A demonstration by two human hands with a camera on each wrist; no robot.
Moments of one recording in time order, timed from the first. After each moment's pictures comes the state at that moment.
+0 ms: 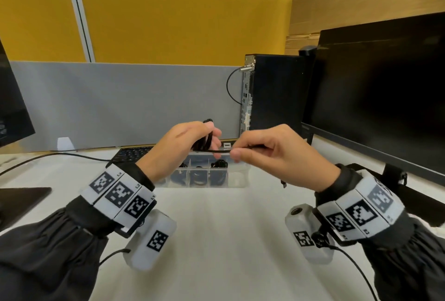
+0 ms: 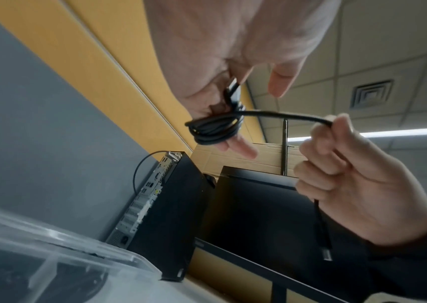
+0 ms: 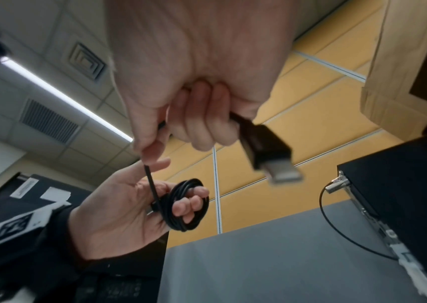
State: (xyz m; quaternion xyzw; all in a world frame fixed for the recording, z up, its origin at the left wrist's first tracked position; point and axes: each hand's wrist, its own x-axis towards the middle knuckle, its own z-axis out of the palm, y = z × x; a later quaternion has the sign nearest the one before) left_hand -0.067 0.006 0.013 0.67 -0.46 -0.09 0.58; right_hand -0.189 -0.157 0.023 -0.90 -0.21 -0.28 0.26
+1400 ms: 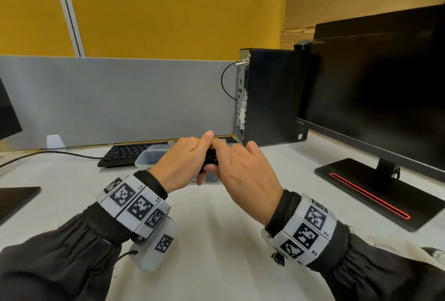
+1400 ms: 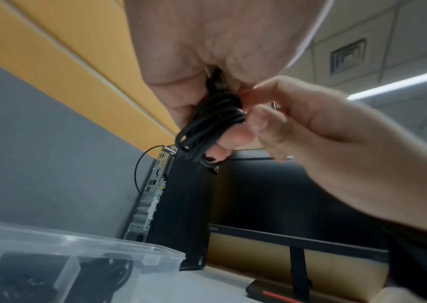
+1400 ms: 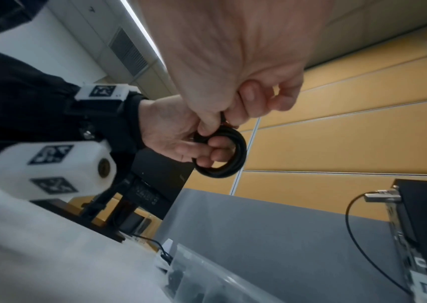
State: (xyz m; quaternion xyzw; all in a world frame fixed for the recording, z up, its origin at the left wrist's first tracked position) left_hand -0.065 -0.013 -0.015 0.78 -0.46 0.00 0.43; right_hand -0.156 -0.125 -0.040 -0.90 -0.03 -0.41 -0.12
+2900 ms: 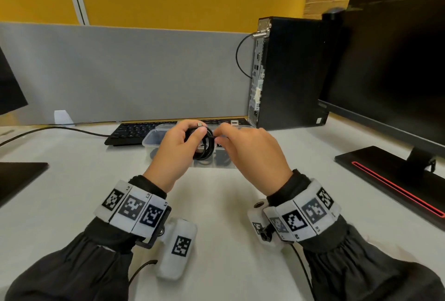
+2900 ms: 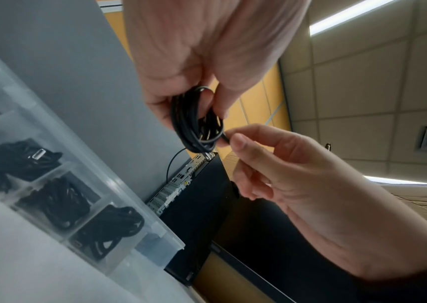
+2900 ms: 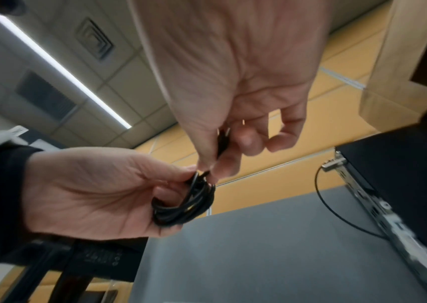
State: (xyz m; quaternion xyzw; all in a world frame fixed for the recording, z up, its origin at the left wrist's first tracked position) left_hand -0.041 -0.011 -0.053 0.68 -0.31 0.00 0.66; right_hand -0.116 -0.142 -0.046 -0.94 -0.04 -0.33 0.01
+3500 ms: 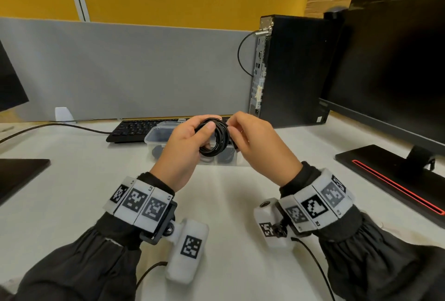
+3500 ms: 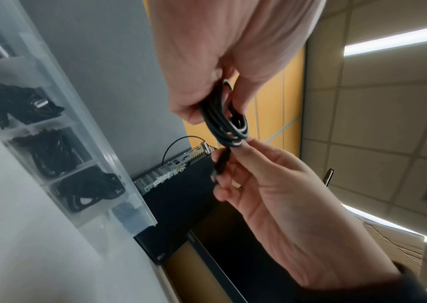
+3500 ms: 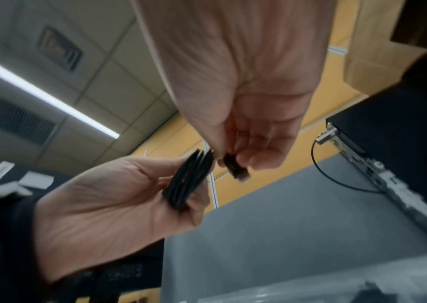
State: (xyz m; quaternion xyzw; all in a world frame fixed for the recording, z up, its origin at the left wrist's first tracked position) left_hand -0.052 -0.013 -0.048 0.56 -0.33 -0.12 0.75; right_hand -0.118 -0.144 -0.037 -0.93 -0.03 -0.30 0.22
